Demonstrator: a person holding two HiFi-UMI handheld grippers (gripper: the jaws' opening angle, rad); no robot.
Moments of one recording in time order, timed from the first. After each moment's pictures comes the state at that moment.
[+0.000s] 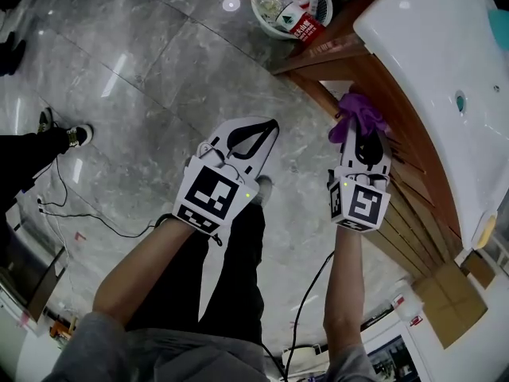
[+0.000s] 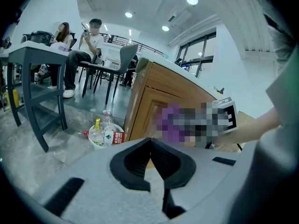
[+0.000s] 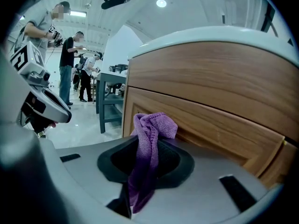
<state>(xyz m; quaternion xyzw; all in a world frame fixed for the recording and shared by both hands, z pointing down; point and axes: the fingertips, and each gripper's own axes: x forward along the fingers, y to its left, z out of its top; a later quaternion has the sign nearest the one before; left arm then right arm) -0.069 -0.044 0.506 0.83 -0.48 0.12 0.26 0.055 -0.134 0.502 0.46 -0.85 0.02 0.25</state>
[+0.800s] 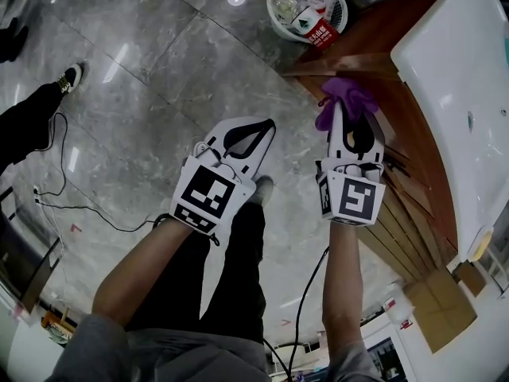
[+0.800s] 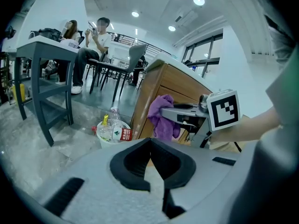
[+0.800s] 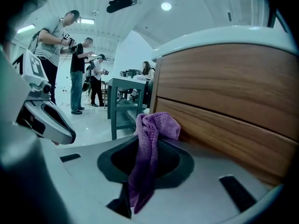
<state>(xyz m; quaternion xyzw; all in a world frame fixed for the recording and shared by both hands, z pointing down) -0.109 -0.039 0.520 0.82 -0.49 0.12 0.28 -0.038 -0.139 0.495 0.40 -0.89 0.01 0.22</state>
